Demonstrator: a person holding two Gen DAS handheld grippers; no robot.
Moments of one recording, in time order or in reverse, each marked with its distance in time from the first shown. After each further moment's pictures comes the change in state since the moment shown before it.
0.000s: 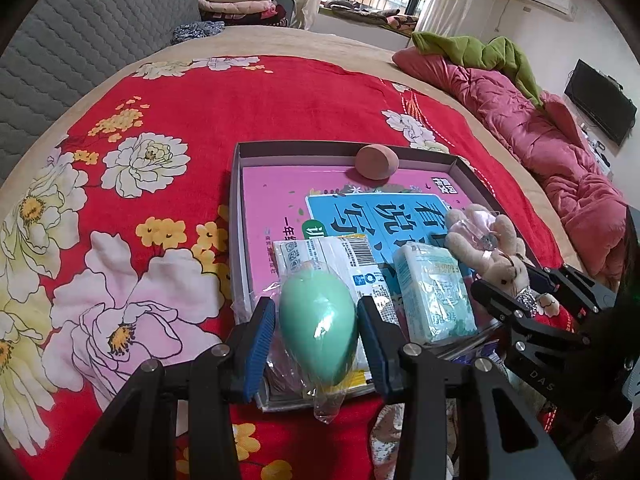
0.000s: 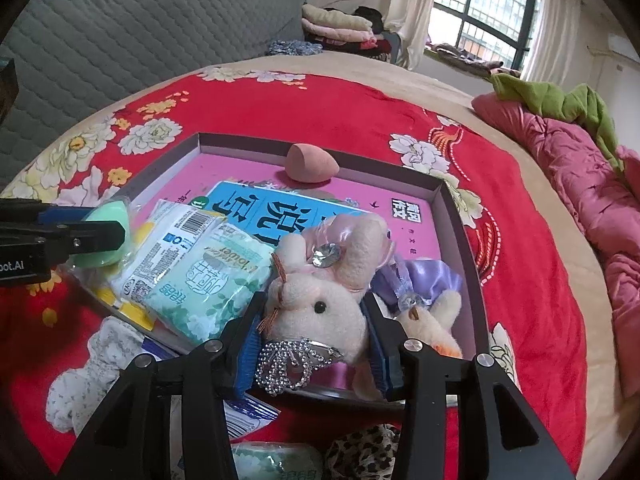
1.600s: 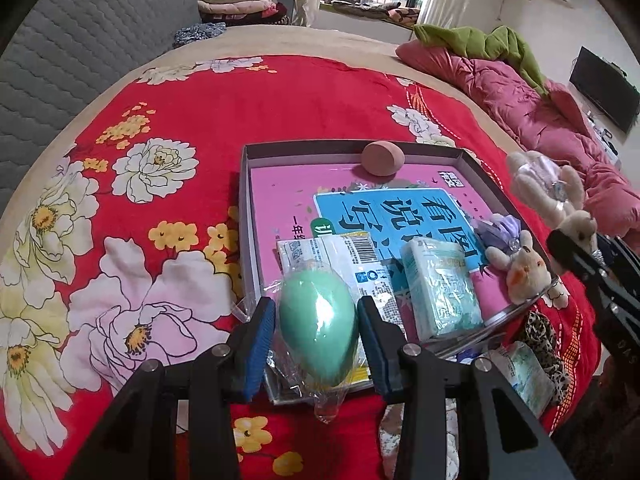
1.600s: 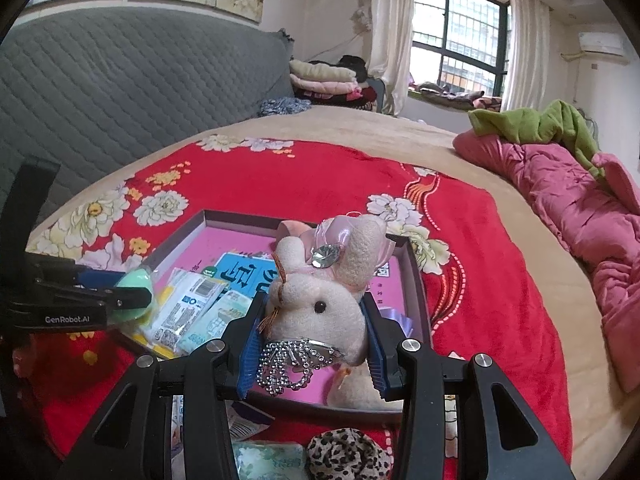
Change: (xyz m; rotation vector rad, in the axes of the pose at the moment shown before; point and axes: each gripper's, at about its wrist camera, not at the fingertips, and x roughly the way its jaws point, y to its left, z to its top) left arm -0.004 -0.002 0.002 0.032 0.017 0.047; right arm -0.065 -0.024 0.009 0.060 -0.192 0.014
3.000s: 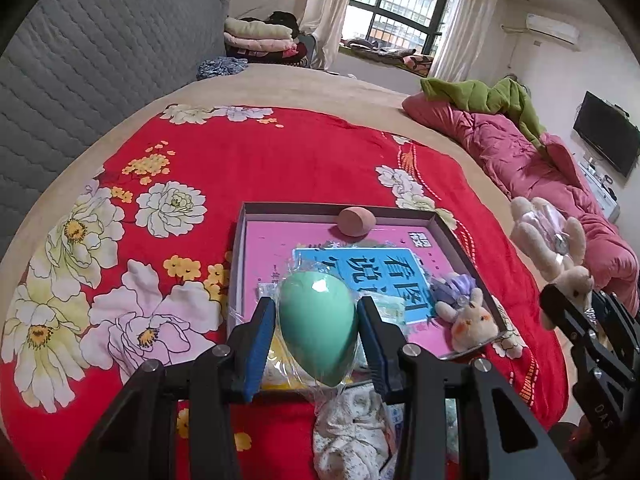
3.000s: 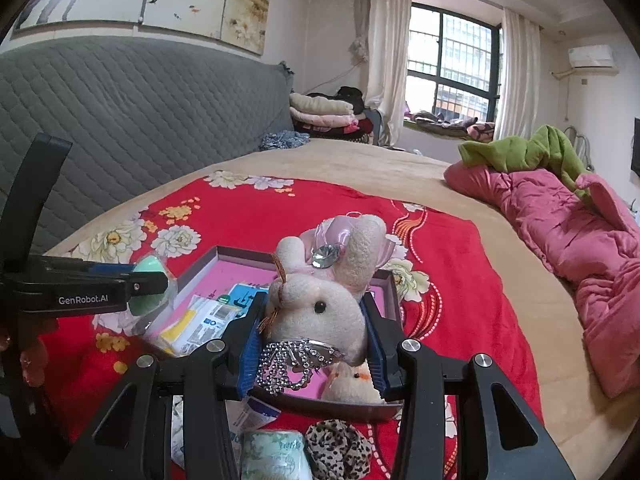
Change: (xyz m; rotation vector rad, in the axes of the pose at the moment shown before) left arm -0.061 -0.028 0.011 -0.103 -0.159 0.013; right arm -0.071 -0.002 0.011 0.007 -0.124 -0.009
